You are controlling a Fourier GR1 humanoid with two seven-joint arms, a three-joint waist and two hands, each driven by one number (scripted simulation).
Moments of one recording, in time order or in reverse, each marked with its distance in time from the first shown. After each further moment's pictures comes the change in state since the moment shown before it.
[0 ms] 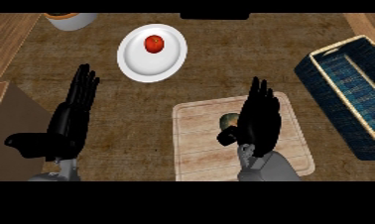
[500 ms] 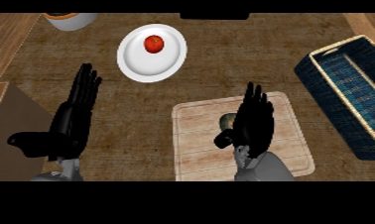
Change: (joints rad) left arm -0.003 -0.014 -0.006 -0.011 -0.014 0.009 0.018; right arm 0.004 -0.001 0.026 0.070 -0.038 -0.052 -0.004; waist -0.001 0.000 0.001
